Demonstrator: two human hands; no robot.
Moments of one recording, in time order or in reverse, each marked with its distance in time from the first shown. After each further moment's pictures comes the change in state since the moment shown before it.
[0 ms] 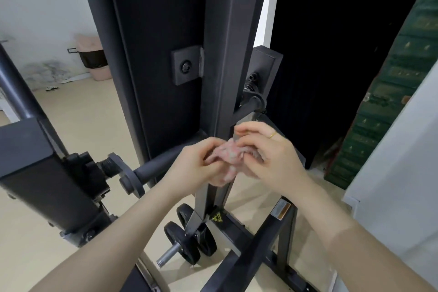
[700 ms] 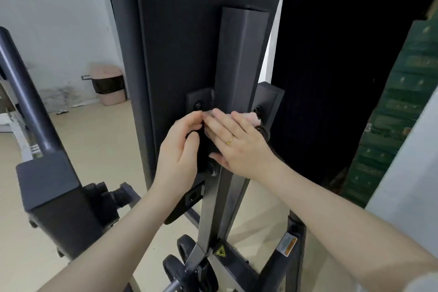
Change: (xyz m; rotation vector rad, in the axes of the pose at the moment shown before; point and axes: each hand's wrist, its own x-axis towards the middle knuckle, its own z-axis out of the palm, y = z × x) left_hand 0.018 0.043 -0.037 -0.084 0.494 0.190; right_hand 0.094 0.021 0.026 -0.913 0.056 -0.669
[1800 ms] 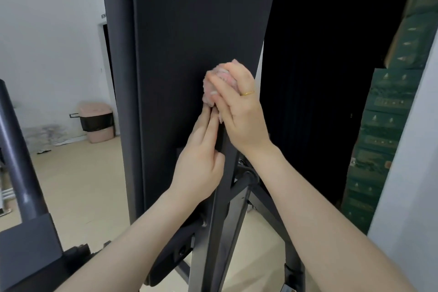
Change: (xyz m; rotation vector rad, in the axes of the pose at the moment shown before) left_hand 0.072 0.042 0.027 0.392 -0.109 0.380; right_hand 0.109 0.075 -0.066 0.509 0.532 0.443
